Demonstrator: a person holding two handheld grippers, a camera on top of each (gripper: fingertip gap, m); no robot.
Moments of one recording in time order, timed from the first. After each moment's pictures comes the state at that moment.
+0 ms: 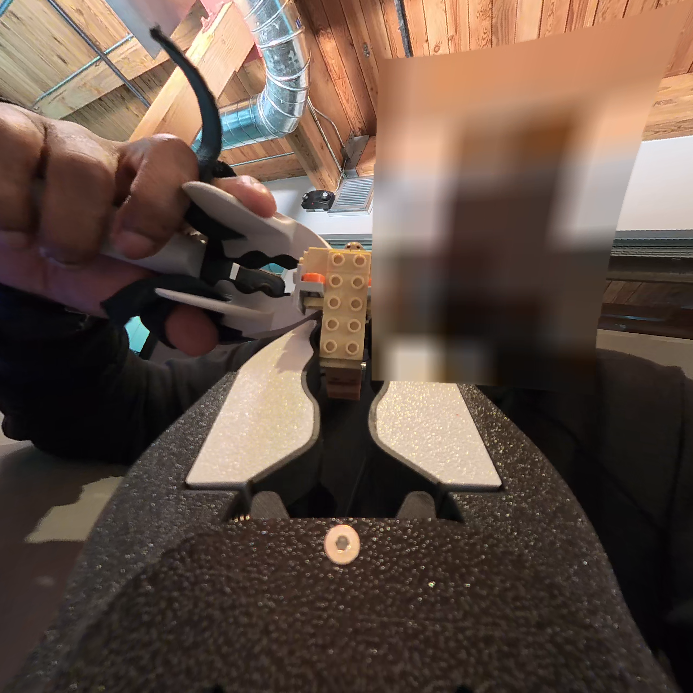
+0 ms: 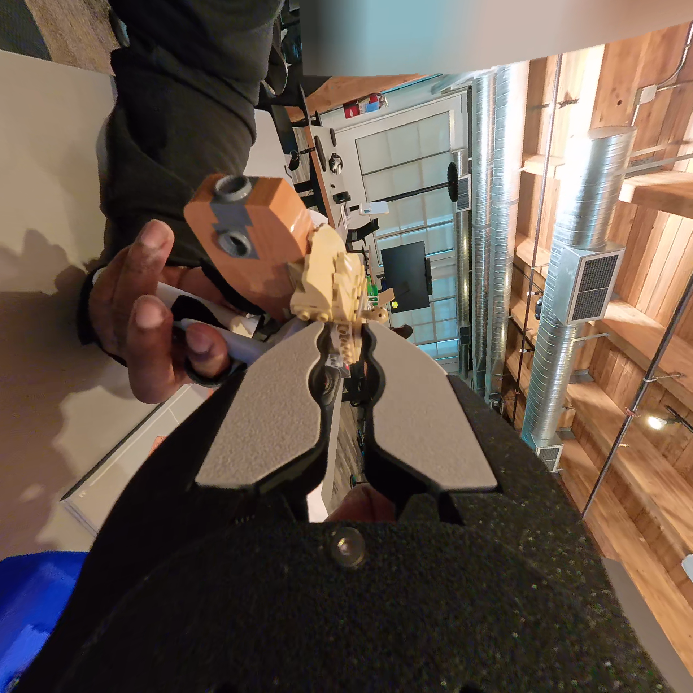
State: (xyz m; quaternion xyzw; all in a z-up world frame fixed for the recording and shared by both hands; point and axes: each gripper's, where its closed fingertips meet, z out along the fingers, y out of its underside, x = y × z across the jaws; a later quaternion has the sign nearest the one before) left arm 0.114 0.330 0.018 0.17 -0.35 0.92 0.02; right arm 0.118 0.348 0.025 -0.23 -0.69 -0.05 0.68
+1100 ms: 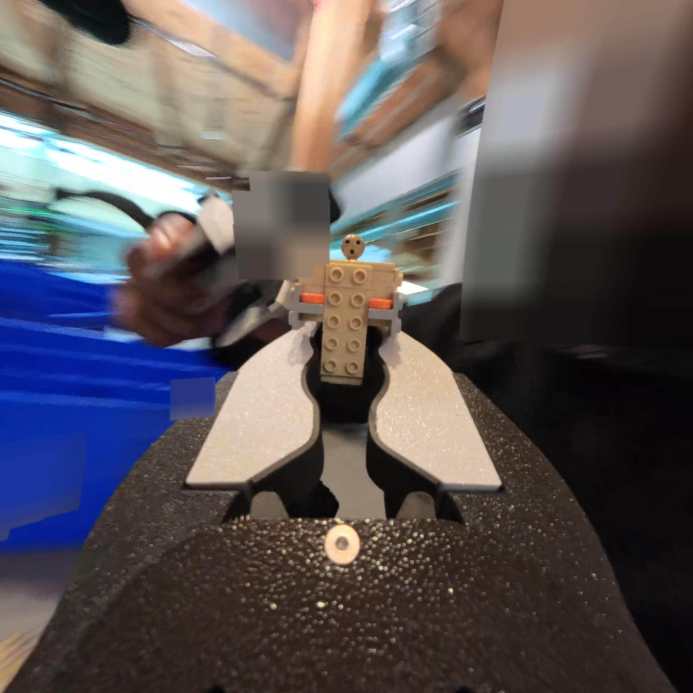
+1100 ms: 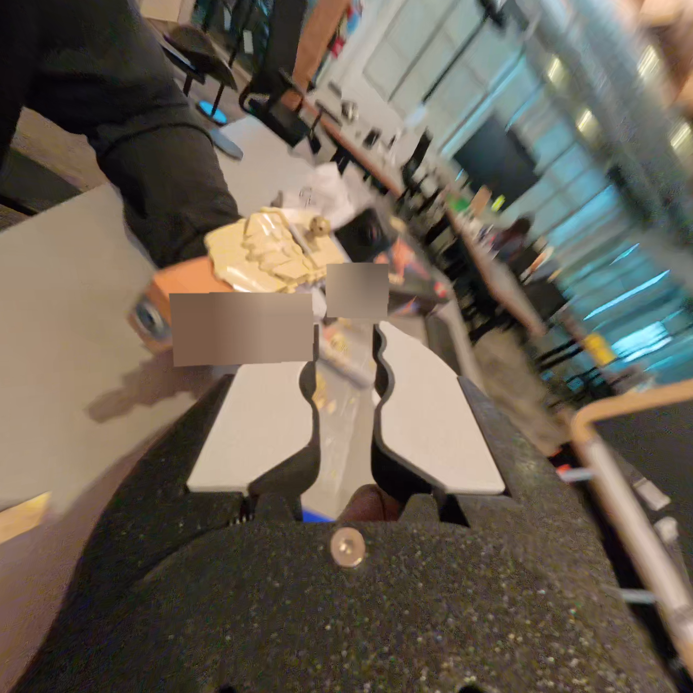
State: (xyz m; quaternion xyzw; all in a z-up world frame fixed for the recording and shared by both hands) left arm 0.137 0.353 0.008 0.28 -0.44 0.81 -0.27; right arm 0.159 0.393 0.019 -0.48 -0.61 0.14 0.62
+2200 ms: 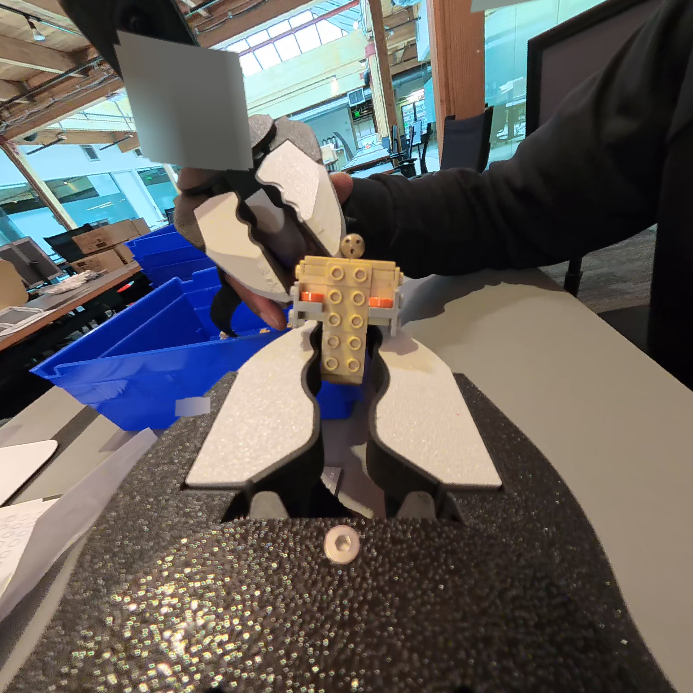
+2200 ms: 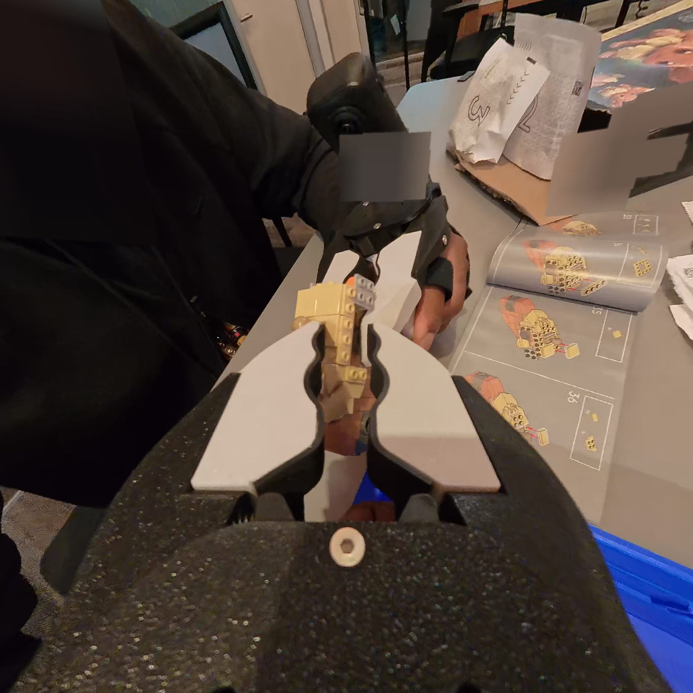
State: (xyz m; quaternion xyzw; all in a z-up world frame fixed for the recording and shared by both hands) left arm 0.182 0.355 -0.049 0.35 -0.62 0.50 -0.49; right arm 0.169 0.363 -0.019 -0.62 -0.54 0.47 0.31
